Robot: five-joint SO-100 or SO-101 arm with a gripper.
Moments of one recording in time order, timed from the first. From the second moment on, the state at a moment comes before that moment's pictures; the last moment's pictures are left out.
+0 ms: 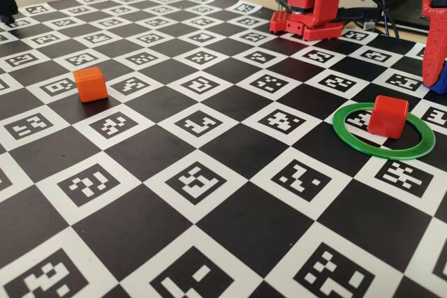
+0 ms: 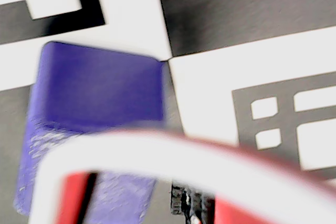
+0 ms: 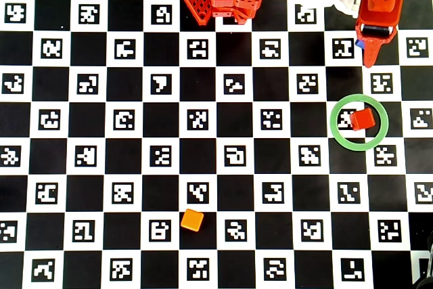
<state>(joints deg) -76.3 90.9 118.7 41.8 90.4</state>
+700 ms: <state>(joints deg) -74.8 90.9 118.7 41.8 90.4</state>
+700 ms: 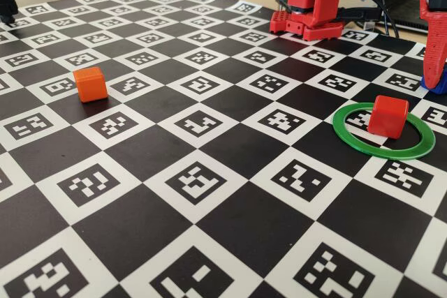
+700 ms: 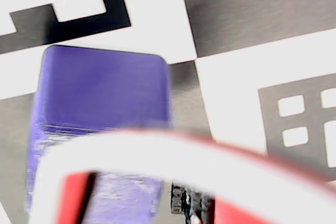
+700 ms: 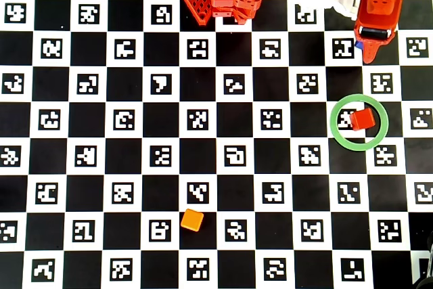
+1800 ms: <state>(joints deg) -68.7 92.3 118.7 43.8 85.3</state>
